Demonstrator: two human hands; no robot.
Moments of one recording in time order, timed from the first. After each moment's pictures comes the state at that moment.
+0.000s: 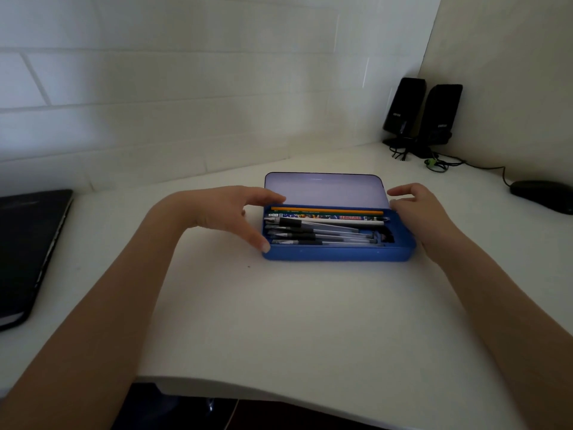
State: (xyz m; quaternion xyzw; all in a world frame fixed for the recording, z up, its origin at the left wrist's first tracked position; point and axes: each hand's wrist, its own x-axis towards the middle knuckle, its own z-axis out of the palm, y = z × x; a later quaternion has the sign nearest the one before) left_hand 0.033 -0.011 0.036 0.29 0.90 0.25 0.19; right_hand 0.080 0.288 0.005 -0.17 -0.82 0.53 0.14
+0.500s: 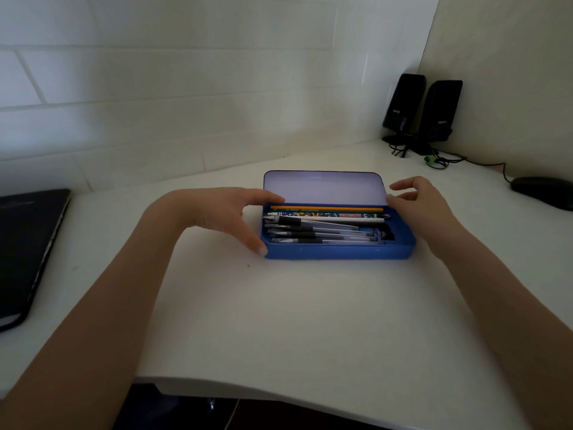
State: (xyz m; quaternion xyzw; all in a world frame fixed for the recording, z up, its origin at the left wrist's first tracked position) left_hand 0.032 -0.012 0.036 0.28 0.91 0.21 0.21; right_hand 0.086 0.289 0.009 -0.15 -0.85 0.47 0.17
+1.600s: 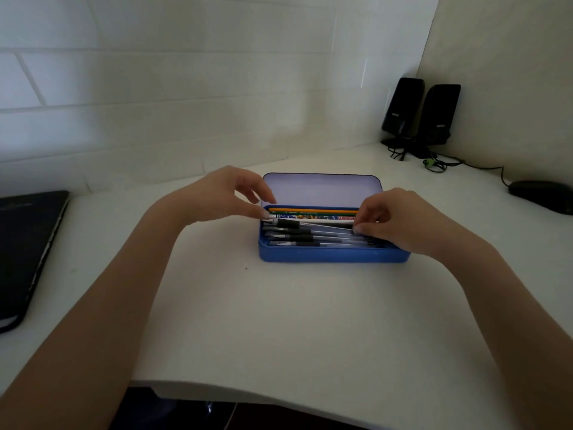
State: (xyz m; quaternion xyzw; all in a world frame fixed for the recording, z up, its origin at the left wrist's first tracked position) left_hand 0.036 -0.008 0.045 0.28 0.89 0.35 0.04; right_hand 0.115 0.260 0.041 0.07 -0.97 0.22 0.05
